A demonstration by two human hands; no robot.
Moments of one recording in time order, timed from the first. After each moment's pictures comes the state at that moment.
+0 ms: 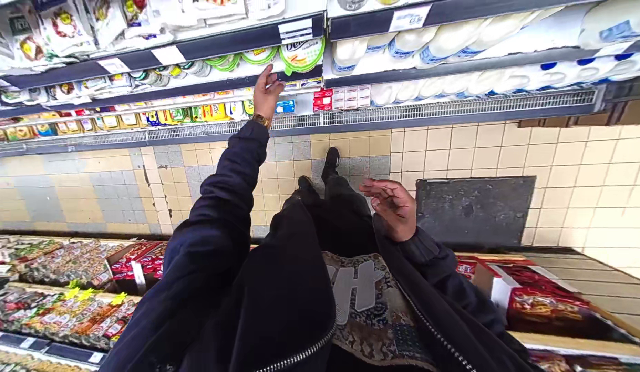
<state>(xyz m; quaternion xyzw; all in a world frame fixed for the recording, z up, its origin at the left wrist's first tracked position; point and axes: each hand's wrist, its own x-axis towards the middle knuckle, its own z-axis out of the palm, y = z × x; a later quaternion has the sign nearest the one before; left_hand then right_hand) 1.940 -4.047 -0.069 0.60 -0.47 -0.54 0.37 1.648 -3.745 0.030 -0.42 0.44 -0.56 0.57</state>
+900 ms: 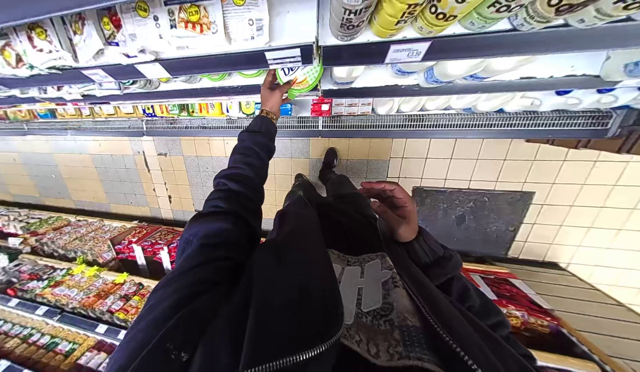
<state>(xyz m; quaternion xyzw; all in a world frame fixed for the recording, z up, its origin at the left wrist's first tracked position) 1.886 -4.108 -0.118 0.64 -0.30 -0.58 0.40 1.584 -3.829 0.010 -0.40 0.42 -0.51 0.64</state>
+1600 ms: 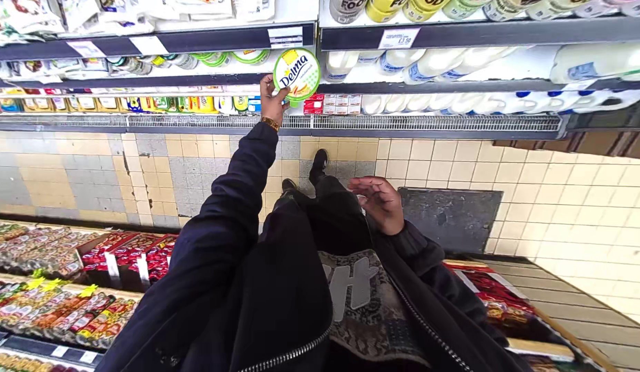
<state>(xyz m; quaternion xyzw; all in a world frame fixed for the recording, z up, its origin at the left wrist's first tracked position) 1.879 -4.040 -0.103 0.57 -0.23 -0.60 0.51 1.606 -3.788 0.019 -0.44 0.42 -0.50 0.62</state>
